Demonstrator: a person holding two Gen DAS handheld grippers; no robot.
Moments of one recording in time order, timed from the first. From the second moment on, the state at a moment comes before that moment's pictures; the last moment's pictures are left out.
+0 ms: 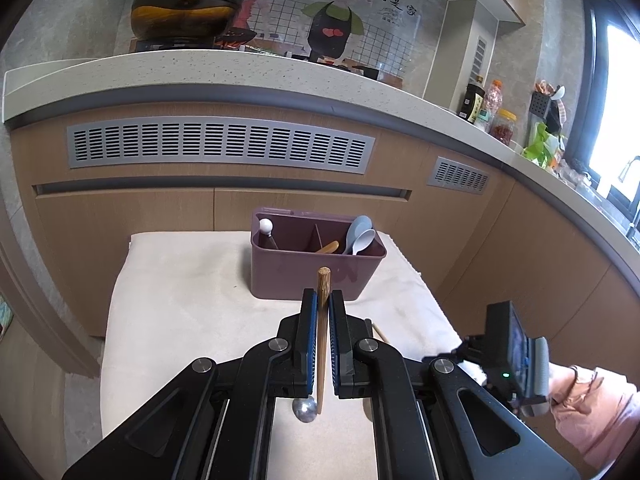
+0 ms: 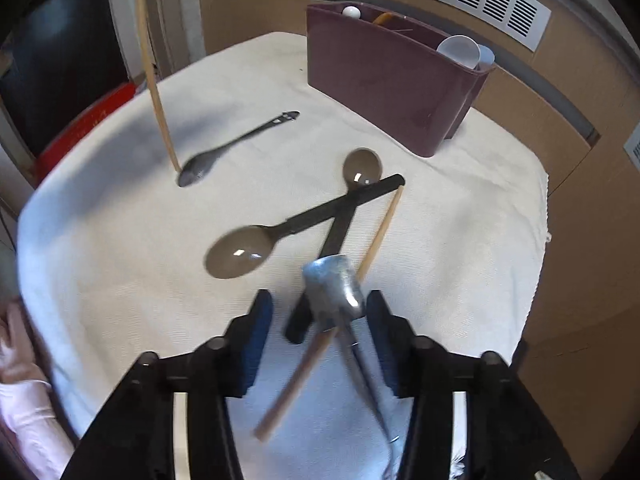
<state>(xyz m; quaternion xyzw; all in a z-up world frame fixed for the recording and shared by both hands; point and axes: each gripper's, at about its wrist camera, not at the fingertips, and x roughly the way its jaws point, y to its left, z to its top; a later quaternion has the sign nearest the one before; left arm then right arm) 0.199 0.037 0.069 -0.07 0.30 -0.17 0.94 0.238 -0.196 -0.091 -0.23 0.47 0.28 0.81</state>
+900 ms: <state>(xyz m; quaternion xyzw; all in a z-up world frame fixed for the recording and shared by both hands) 0.216 0.022 0.130 -0.04 0.25 -0.19 0.95 0.250 -0.209 0.086 -0.05 0.30 0.25 0.92</state>
